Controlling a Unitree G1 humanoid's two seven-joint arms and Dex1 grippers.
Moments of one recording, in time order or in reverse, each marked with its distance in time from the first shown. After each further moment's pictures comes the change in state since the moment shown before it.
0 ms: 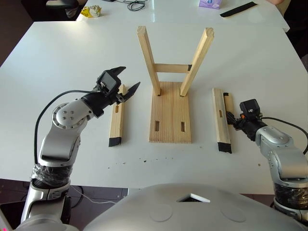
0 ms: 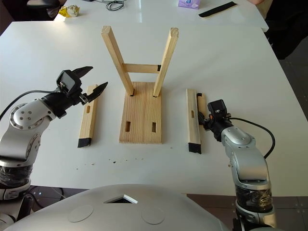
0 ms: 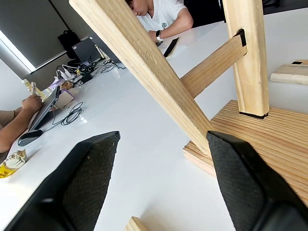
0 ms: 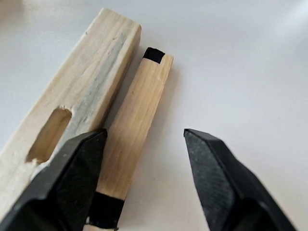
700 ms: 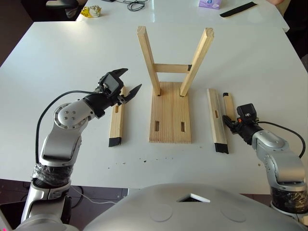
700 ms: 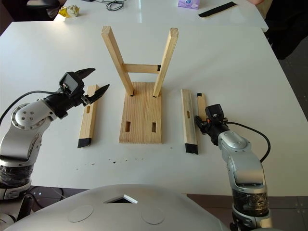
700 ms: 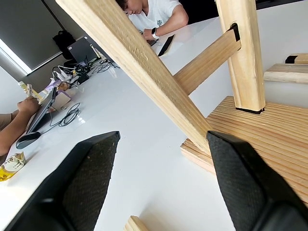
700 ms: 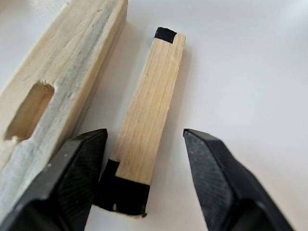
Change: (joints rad) left arm 0.000 0.000 -0.009 0.001 0.026 -0.007 -0.017; right arm 0.034 0.035 0.008 -0.008 0.004 0.010 -0.020
